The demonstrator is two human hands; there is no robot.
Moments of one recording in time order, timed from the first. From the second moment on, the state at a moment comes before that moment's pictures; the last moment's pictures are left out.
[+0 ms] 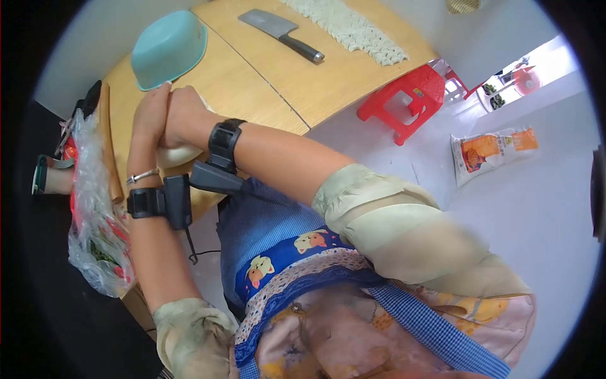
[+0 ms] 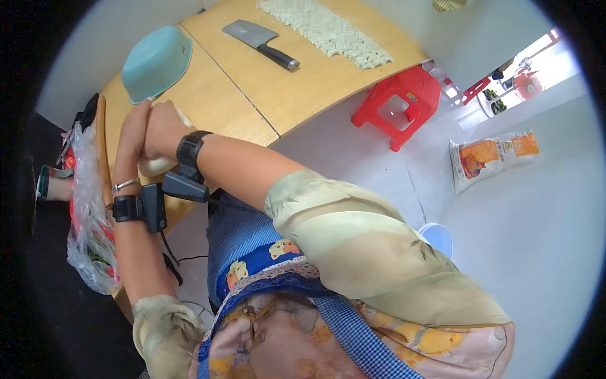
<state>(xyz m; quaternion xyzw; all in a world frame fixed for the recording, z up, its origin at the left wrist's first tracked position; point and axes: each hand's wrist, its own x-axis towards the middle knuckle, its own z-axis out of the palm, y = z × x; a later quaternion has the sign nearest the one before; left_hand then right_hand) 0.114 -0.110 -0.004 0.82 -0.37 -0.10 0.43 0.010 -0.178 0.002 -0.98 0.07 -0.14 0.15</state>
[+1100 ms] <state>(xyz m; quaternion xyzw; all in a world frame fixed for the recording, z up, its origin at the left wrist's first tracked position) 0.018 -0.063 -0.013 0.79 -0.35 0.07 0.51 -0.051 -0.169 -0.002 -0.92 0.05 -0.33 0.19</state>
